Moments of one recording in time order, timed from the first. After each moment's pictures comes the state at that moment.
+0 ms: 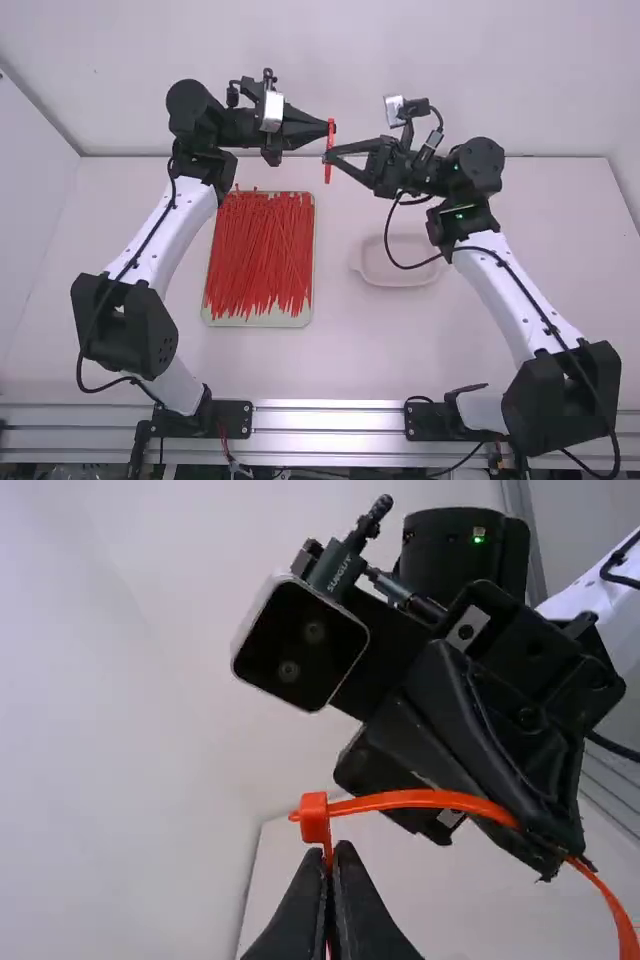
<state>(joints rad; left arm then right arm) -0.16 1.71 1.55 0.63 1.41 -0.03 0.27 1.45 1.17 0.71 -1.16 1.01</state>
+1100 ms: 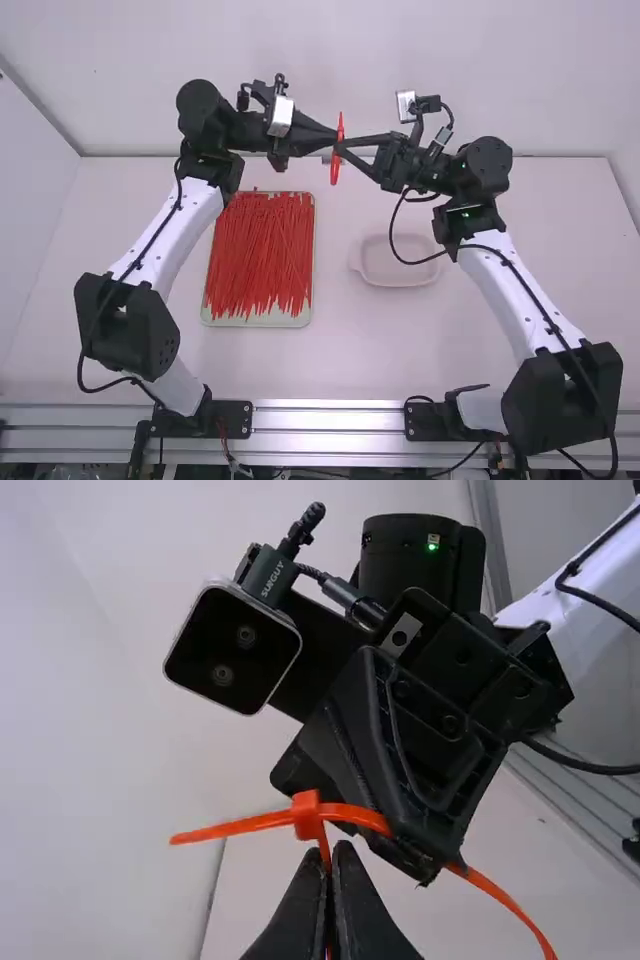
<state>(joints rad) -0.20 1.71 1.55 0.58 1.44 -0.03 0.23 1.45 1.16 0.72 -1.14 1.02</state>
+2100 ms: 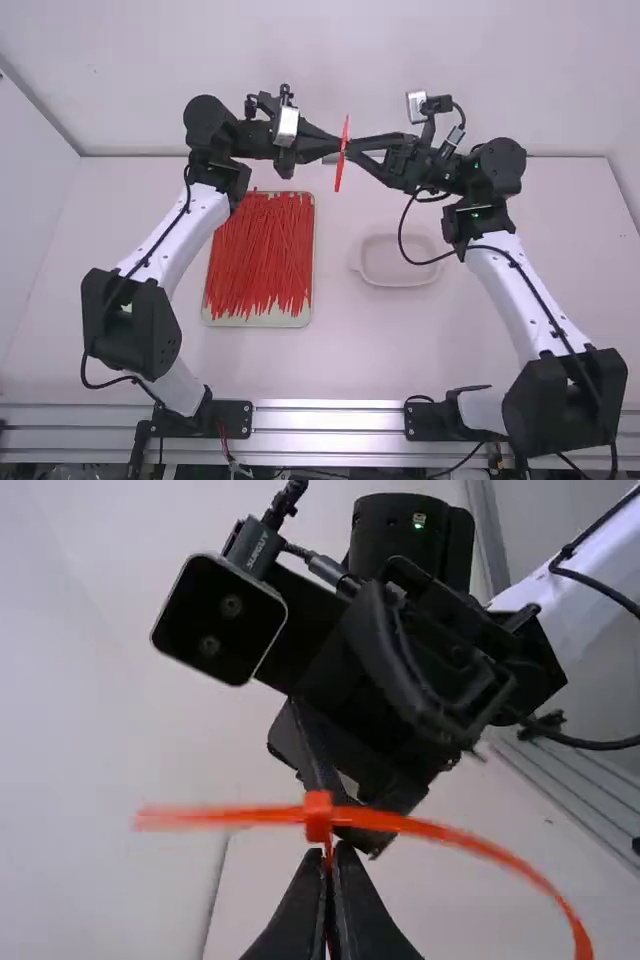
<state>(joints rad) -0.22 1.72 1.48 0.75 1.43 -0.10 0.18 1.44 1.16 0.74 -1.20 1.05</state>
